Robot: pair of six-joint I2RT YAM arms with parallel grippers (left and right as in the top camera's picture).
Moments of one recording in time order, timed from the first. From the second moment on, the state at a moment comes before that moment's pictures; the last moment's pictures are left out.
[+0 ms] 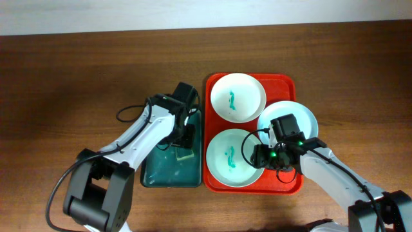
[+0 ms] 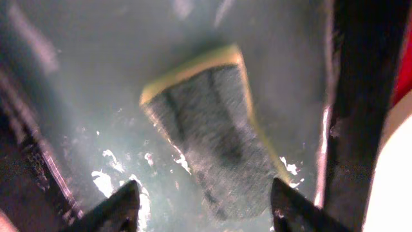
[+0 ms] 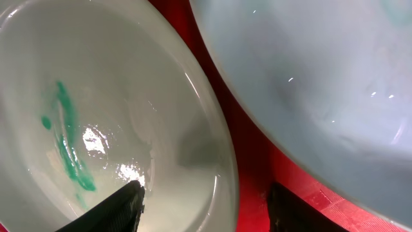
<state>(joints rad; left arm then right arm) -0.46 1.83 1.26 -0.97 -0.03 -0.25 0.24 1.44 0.64 -0.53 -0.24 0.39</state>
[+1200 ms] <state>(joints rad) -0.52 1.64 1.28 -0.85 0.18 -0.26 0.15 1.47 0.63 -0.50 -0.31 0.37</state>
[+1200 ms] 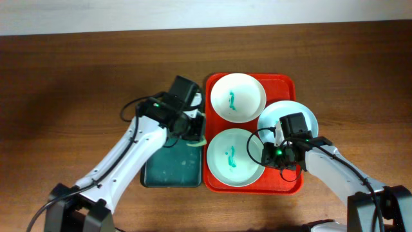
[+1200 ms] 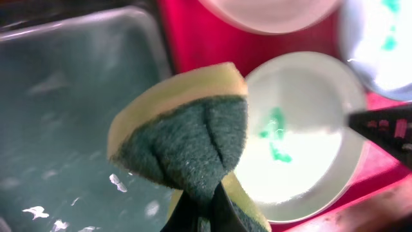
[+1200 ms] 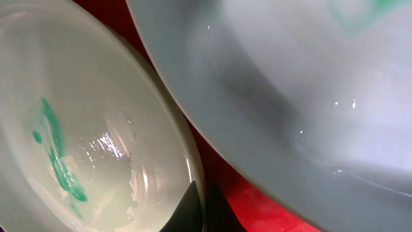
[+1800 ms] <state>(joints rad) -0.78 2.01 1.35 -0.74 0.19 -0.44 0.16 1.47 0.63 -0.52 -0.32 0.37</state>
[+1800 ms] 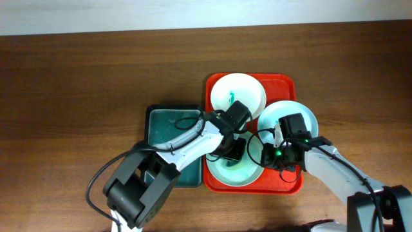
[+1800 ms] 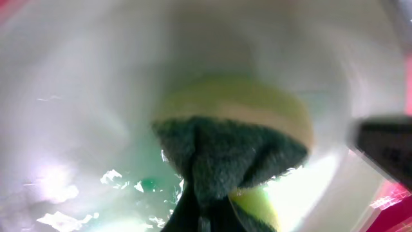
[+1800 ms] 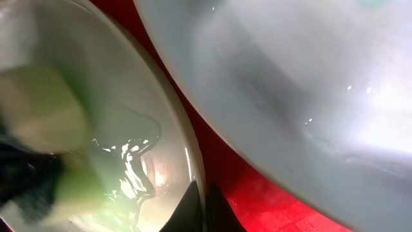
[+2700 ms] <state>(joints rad) -0.81 2.03 1.41 -0.93 -0.15 -0.42 0.16 1.47 0.63 -0.52 -0.32 0.39</state>
